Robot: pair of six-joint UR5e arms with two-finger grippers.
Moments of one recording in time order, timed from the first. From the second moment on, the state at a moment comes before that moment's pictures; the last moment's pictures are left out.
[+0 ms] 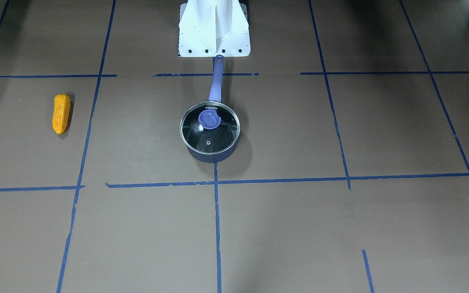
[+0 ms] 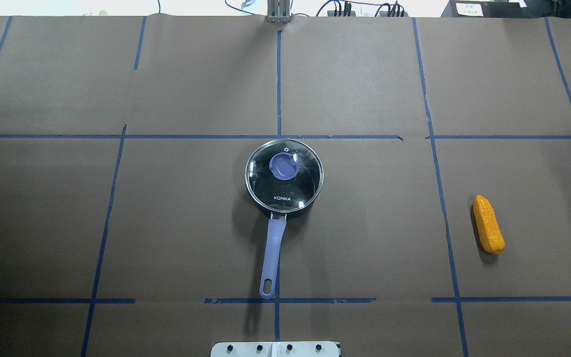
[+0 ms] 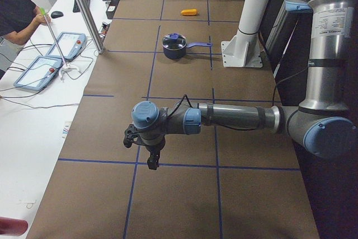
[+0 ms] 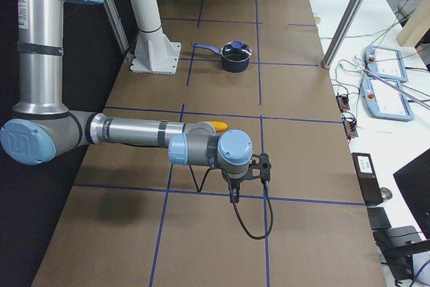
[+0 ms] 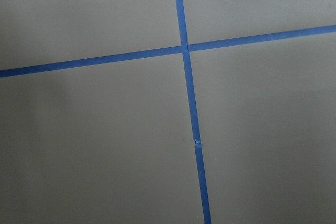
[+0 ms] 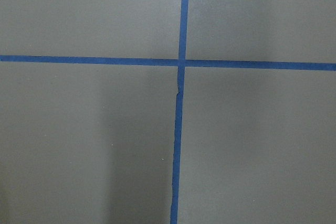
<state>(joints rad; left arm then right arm) -1.56 -1.55 -1.64 -1.50 -2.36 0.15 1.64 -1.66 1.65 -1.55 2.45 -0.08</state>
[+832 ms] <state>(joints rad) -1.37 -1.56 -2.00 -1.39 -2.35 -0.18 1.64 -1.66 1.65 -1.55 2.45 -0.08</state>
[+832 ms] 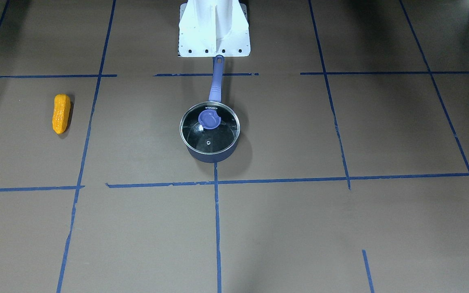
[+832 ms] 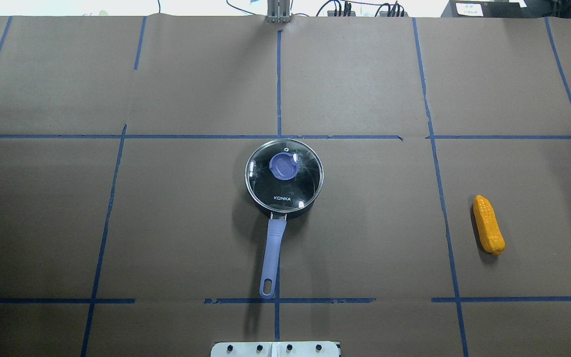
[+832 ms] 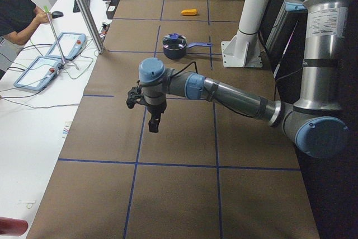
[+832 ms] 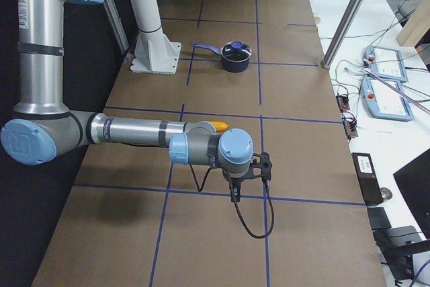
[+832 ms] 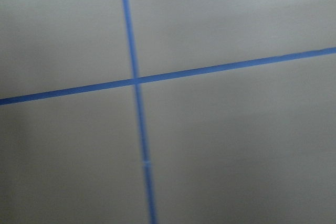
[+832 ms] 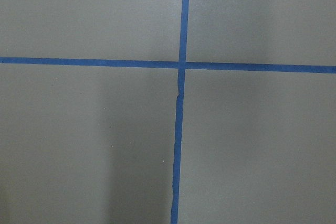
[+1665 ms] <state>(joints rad) -0.74 -2.20 -2.04 -1.05 -2.15 -1.01 1.64 -1.66 1.64 -1.55 2.44 -0.08</state>
